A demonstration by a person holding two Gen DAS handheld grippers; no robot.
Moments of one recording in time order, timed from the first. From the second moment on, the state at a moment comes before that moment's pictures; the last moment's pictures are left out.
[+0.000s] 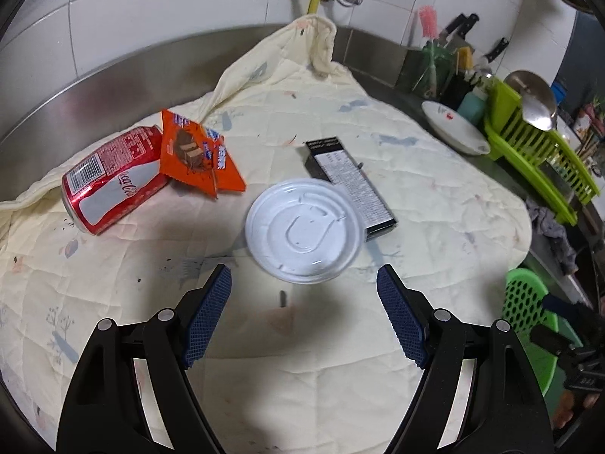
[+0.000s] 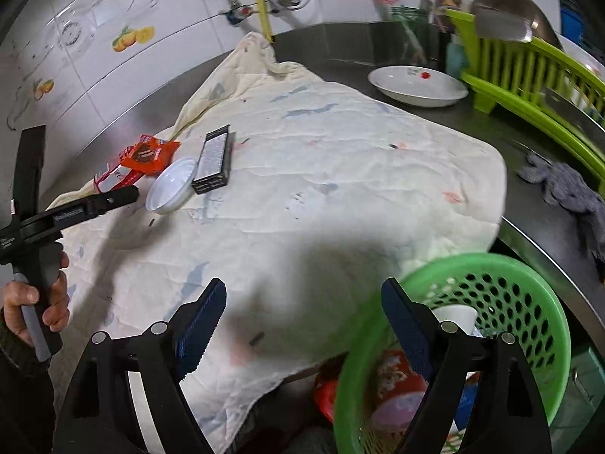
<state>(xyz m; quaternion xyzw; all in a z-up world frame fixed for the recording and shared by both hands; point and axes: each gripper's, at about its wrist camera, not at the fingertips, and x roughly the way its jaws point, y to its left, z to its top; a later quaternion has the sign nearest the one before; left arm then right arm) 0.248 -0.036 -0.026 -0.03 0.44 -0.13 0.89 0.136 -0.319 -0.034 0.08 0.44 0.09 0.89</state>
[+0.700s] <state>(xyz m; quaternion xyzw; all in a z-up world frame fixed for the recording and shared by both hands) 0.292 -0.050 -0.059 0.04 0.46 -0.23 0.86 0.197 -0.284 -0.044 0.04 0.46 0.11 0.88</state>
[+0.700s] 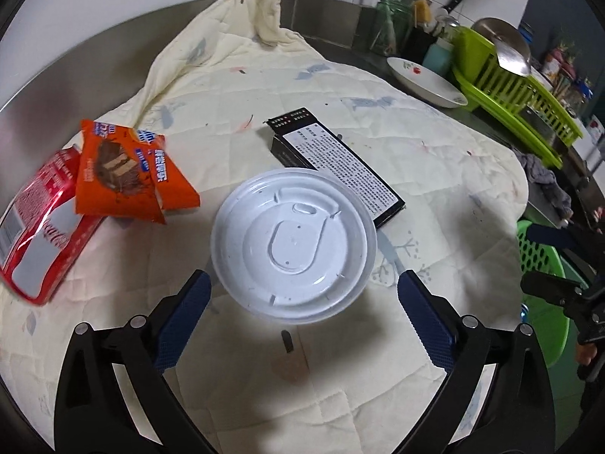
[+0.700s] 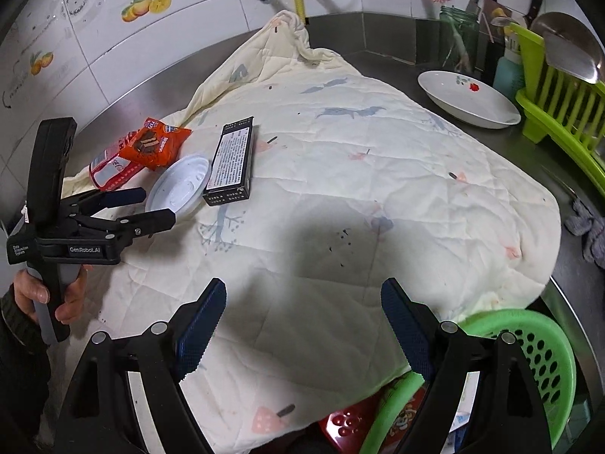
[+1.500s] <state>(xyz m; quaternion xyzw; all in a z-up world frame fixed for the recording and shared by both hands) 0.296 -0.056 -0.062 0.08 0.44 -0.25 0.86 0.249 -0.261 -0.050 0.03 0.48 0.14 0.87</state>
